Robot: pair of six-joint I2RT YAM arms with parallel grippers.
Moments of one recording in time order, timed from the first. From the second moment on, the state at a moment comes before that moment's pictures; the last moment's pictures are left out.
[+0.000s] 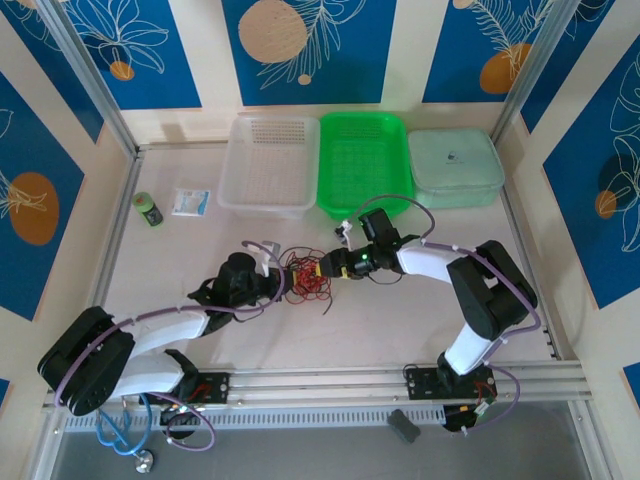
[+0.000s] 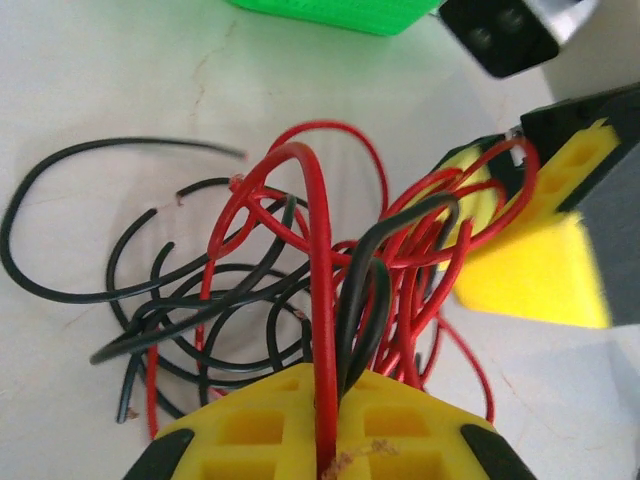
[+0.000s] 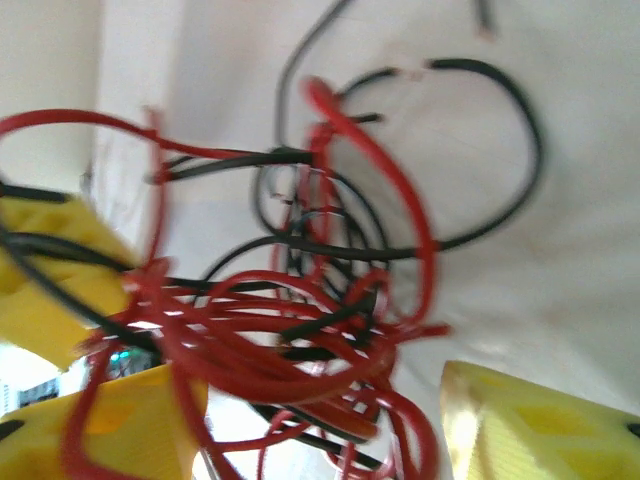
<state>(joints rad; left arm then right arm) -0.69 1.23 0.37 0.37 0.21 -0.57 0.52 1.65 0.81 -0.13 -0.71 0.48</state>
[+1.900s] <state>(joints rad) -0.60 0.92 0.41 0.04 0.23 -0.57 0.40 1.59 0.87 -0.07 -0.97 0.75</state>
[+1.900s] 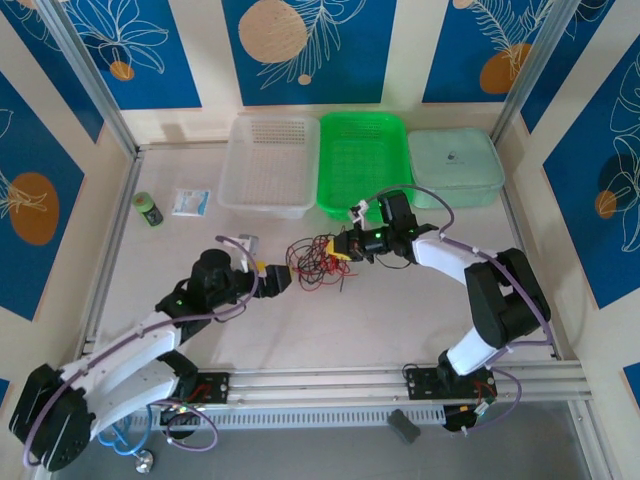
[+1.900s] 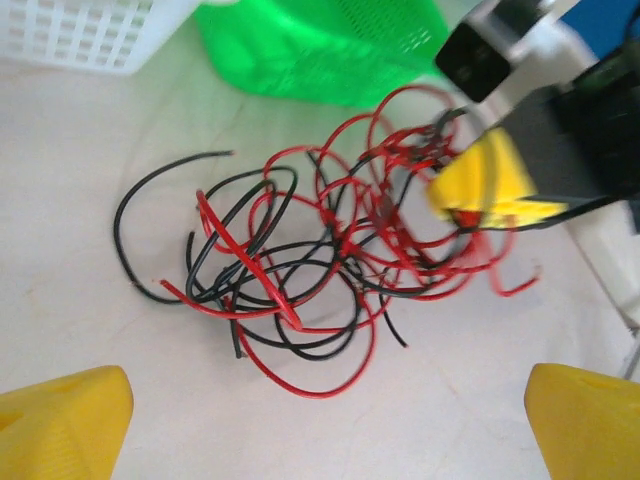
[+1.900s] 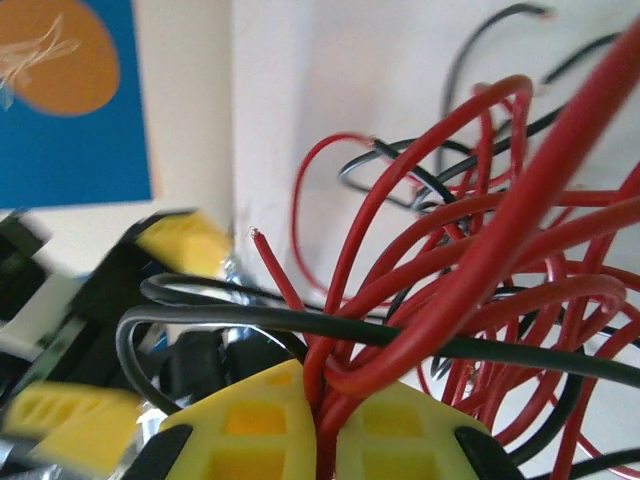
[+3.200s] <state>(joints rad) -0.62 1.76 0.73 0.27 0.16 -0.45 0.34 1.61 0.65 0.31 -1.09 0.95</state>
